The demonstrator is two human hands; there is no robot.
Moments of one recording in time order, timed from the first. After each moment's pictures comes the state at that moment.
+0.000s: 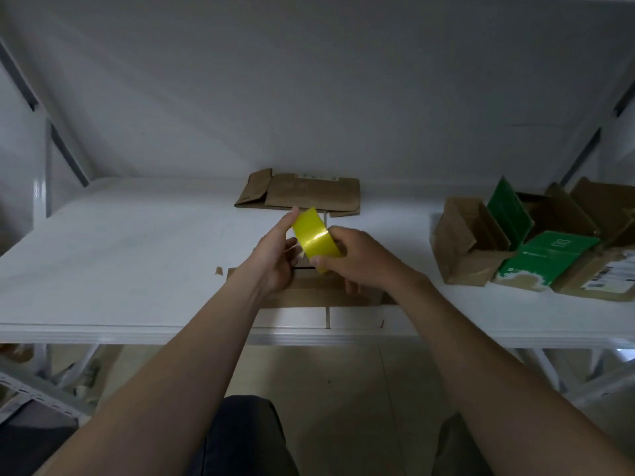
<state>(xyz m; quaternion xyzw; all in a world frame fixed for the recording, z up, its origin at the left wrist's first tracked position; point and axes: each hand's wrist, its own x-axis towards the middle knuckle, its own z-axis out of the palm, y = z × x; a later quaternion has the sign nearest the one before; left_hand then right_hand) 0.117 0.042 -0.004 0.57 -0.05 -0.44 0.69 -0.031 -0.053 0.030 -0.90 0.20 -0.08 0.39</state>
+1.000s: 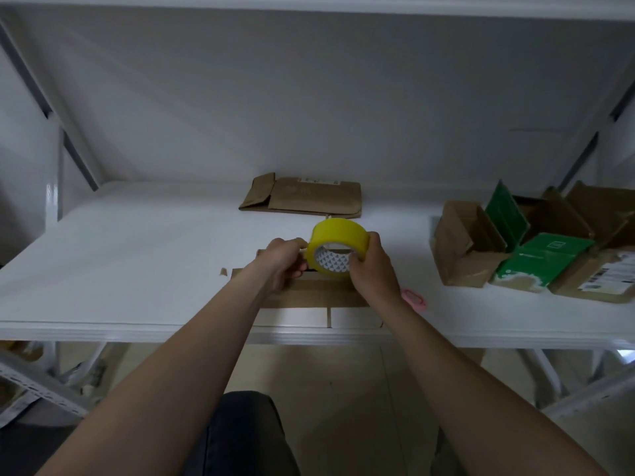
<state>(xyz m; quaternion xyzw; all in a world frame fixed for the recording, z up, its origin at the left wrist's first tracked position) 0.115 0.044 -0.002 0.75 -0.10 -0.38 0.54 -0.031 -0.055 -0.021 -0.81 0.40 -0.24 0.37</state>
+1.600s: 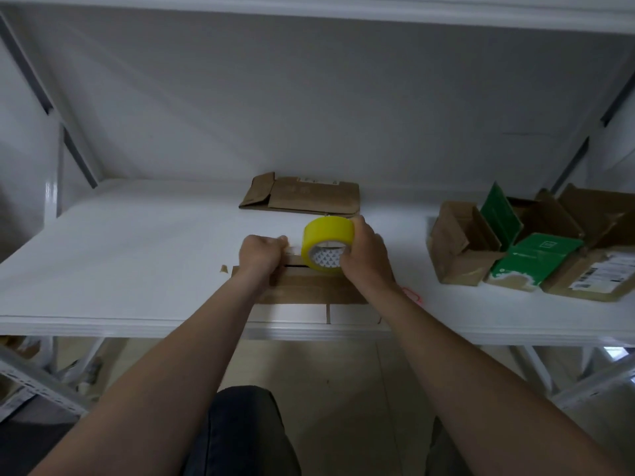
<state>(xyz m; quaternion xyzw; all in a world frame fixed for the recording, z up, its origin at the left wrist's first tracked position) 0.129 0.068 -0.013 0.80 -0.09 -0.19 0.56 -0.021 -0.045 0.002 -0.86 0.38 -0.23 0.25</state>
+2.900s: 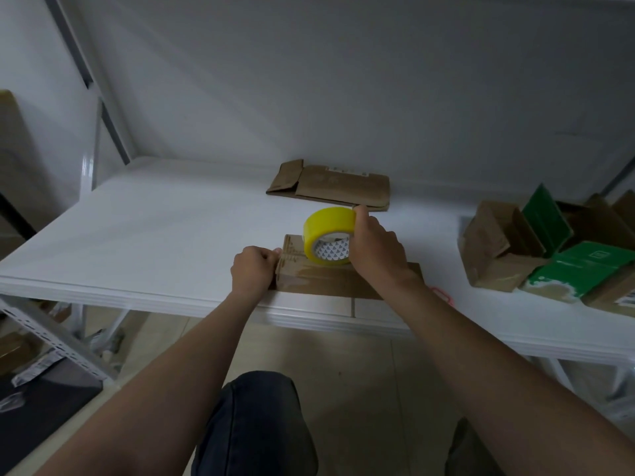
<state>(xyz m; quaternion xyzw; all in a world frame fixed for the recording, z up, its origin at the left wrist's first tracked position) 0.154 0.126 -0.068 0.90 -0.18 -0.07 0.40 0.005 -0.025 0.006 -0.94 0.31 -0.14 0.12</state>
